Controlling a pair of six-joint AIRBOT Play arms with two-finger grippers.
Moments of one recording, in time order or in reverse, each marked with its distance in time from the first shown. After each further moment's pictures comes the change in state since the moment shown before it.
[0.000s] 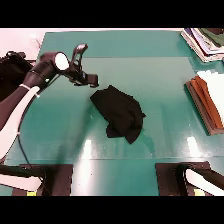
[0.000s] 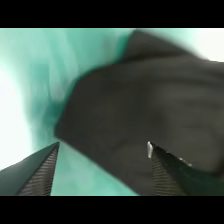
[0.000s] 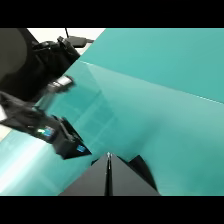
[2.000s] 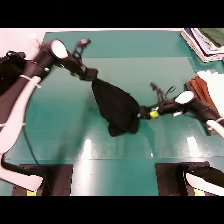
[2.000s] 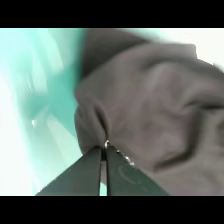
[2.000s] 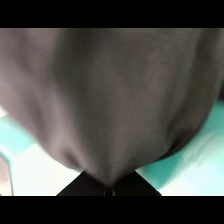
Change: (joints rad) left arm 0.026 -0.007 0.241 -0.093 -0.154 0.127; right arm 0.320 -0.071 -0.945 -0.020 -0.278 0.020
